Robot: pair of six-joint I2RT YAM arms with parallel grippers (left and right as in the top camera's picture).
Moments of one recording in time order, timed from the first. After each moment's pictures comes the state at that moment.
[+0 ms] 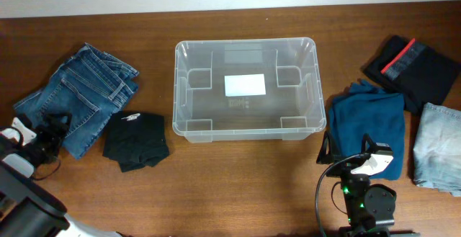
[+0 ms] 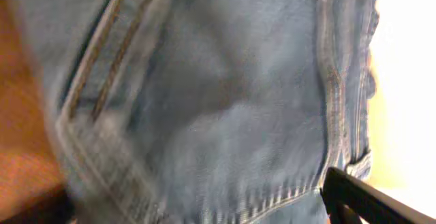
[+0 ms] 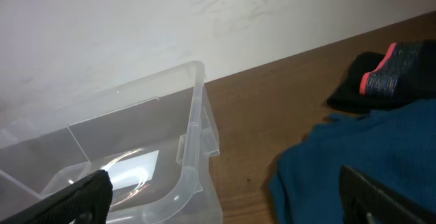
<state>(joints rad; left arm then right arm) 0.86 1.92 0.97 -0.14 0.69 -0.26 0.03 0.01 0.01 -0.07 0.05 0.32</state>
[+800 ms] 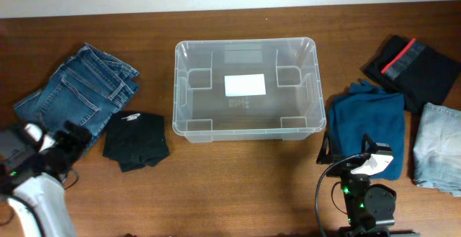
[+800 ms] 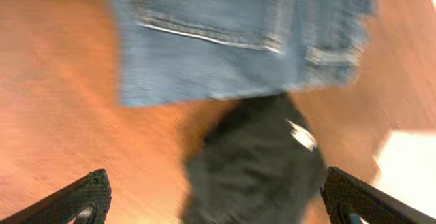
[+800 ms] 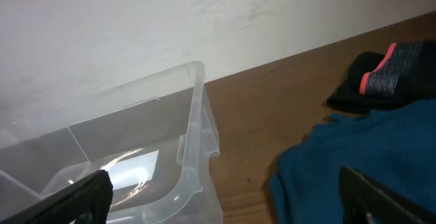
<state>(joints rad) 0.64 1.24 0.87 -0.66 0.27 -0.35 0.03 0.01 0.01 -0.07 0.05 0.32</state>
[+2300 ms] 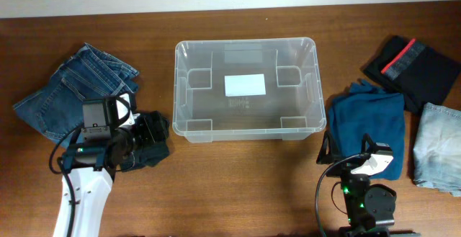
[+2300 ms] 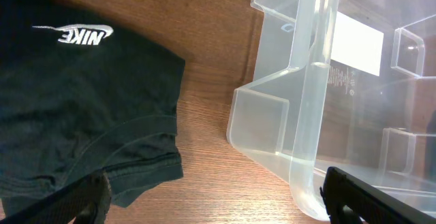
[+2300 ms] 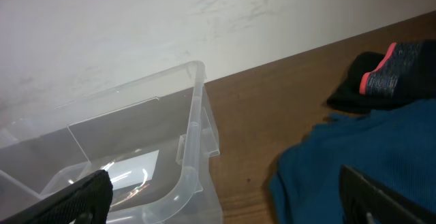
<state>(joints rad) 0.05 1.19 0.87 -0.70 0.27 -0.31 0.03 0.01 0.01 -0.07 0.05 0.32</state>
